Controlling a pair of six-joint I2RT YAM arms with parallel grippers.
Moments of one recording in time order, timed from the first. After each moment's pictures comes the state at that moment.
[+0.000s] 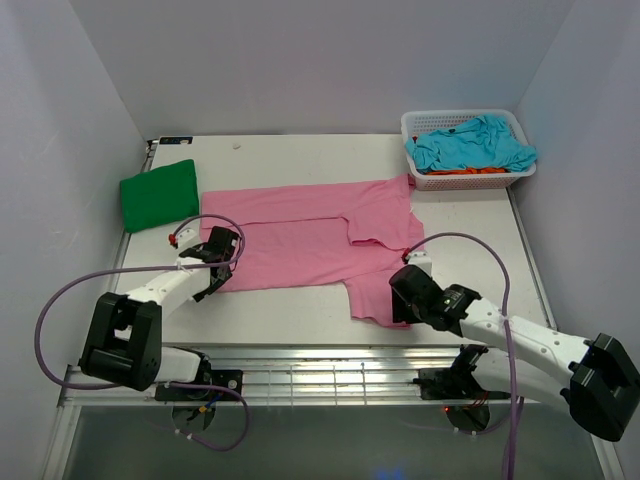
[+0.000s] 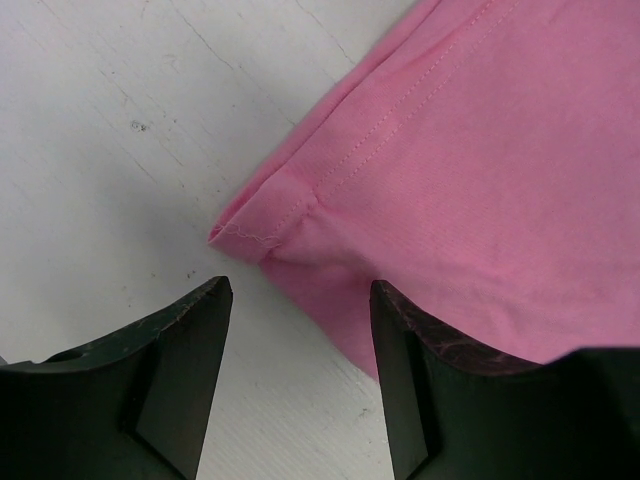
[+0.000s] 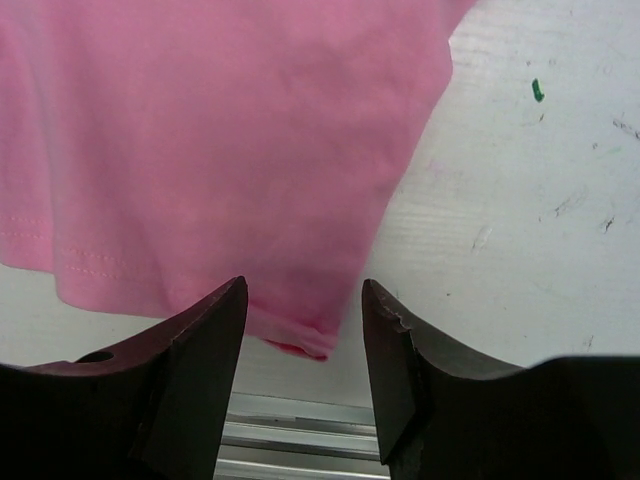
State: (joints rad) left arm -0.27 1.34 0.65 -0.57 -0.64 -0.93; right arm 0.85 1.00 0.51 -0.58 0.34 0.62
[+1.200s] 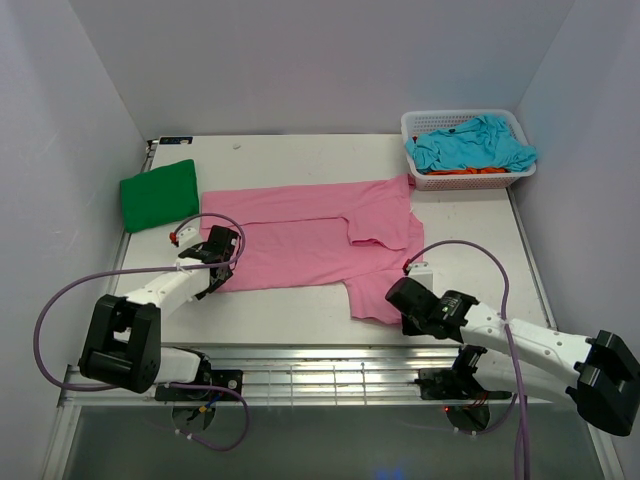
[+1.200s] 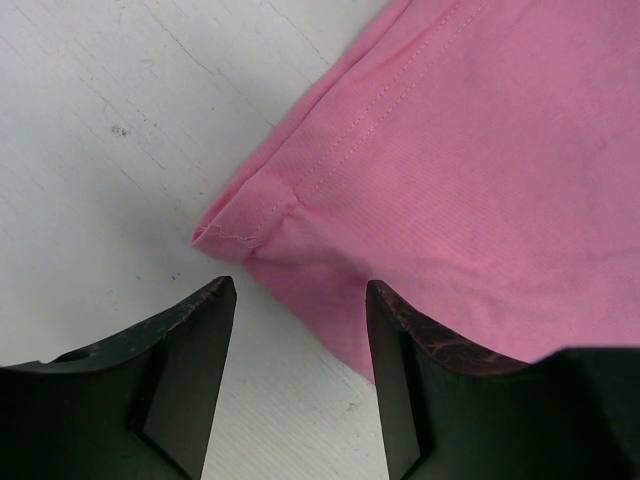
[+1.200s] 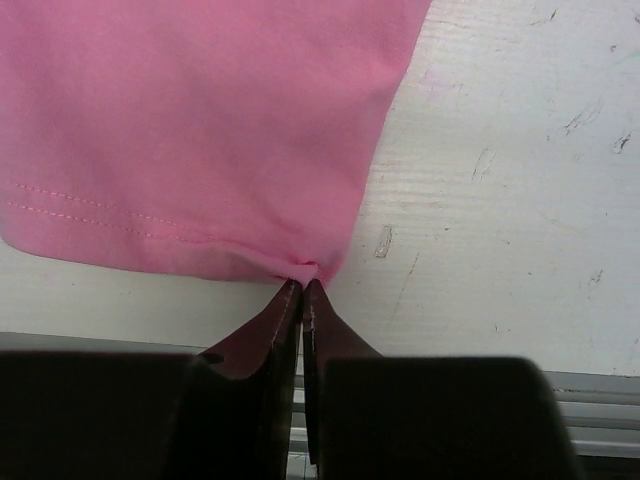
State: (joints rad) left arm -0.27 1.33 0.66 -0.55 -0.62 -0.90; right arm 0.96 0.96 0.48 -0.72 0.37 0.76
